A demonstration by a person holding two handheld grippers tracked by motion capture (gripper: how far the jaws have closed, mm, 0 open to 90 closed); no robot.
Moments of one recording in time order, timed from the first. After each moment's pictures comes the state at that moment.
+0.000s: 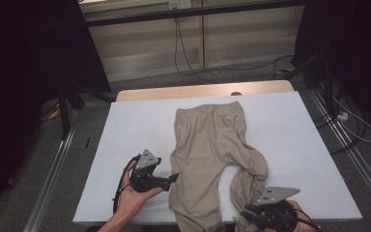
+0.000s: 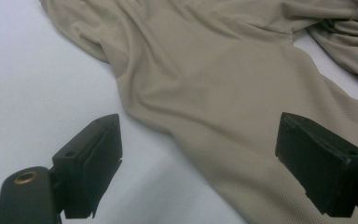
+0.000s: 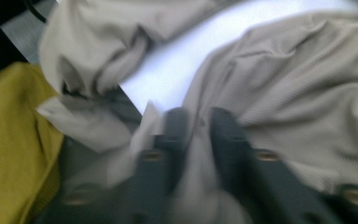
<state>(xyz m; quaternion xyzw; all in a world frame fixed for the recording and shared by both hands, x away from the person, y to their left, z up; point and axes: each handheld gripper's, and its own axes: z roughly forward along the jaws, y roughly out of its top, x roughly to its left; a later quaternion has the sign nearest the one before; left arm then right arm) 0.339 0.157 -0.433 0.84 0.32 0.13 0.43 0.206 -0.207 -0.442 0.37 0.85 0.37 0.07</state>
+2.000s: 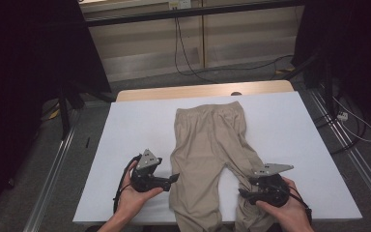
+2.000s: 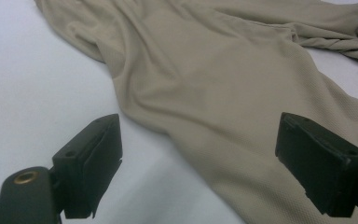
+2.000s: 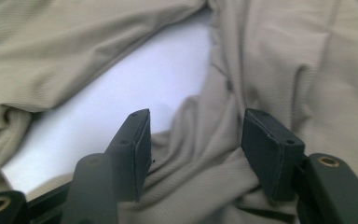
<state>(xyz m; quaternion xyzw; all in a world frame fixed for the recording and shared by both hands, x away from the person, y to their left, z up) 0.340 0.156 -0.433 0.84 0.31 0.13 0.43 0.262 -0.211 -0.450 0.45 0.81 0.35 0.11</state>
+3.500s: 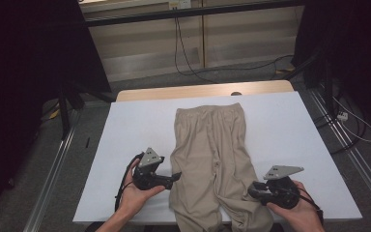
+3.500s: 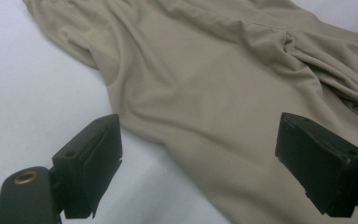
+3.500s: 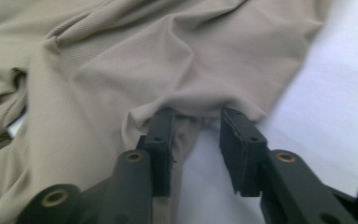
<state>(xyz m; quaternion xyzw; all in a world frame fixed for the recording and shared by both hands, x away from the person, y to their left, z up) 0.345 0.149 -0.433 0.84 0.30 0.12 0.43 0.255 -0.230 -0.449 0.43 0.83 0.35 0.11</state>
